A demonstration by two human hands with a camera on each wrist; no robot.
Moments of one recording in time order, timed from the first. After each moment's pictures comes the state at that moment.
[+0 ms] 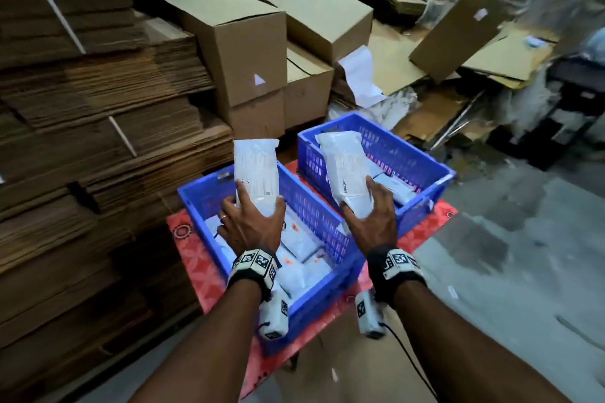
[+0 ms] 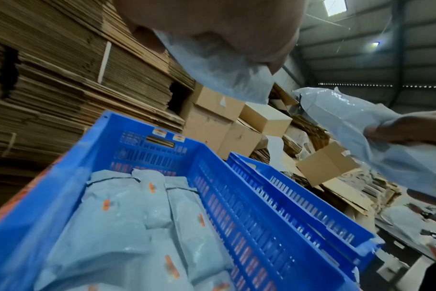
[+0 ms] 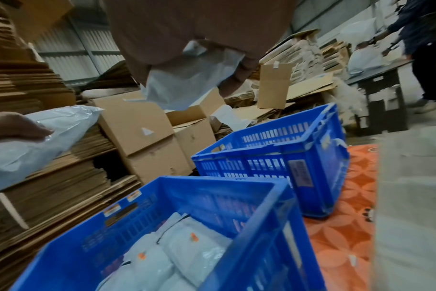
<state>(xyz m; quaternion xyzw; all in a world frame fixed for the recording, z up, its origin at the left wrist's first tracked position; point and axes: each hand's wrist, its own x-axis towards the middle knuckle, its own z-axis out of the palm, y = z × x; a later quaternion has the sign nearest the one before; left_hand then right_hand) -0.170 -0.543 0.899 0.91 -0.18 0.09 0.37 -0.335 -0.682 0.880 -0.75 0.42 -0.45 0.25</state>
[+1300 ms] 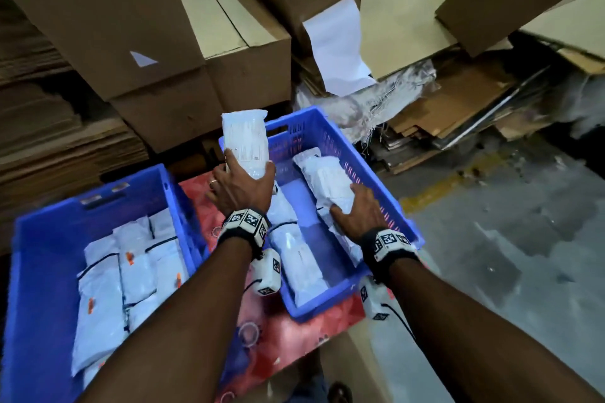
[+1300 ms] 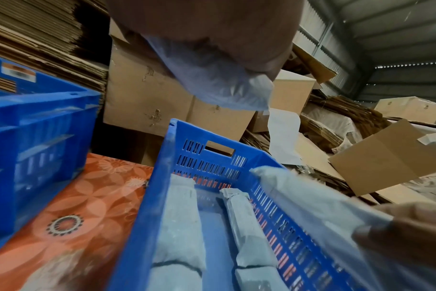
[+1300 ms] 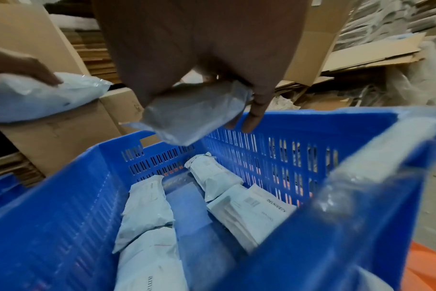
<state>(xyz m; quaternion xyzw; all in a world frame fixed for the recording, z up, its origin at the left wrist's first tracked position) -0.168 -0.963 0.862 0.95 -0.07 0.06 0.30 -0.338 -1.101 0.815 -0.84 0.43 -0.08 0.32</state>
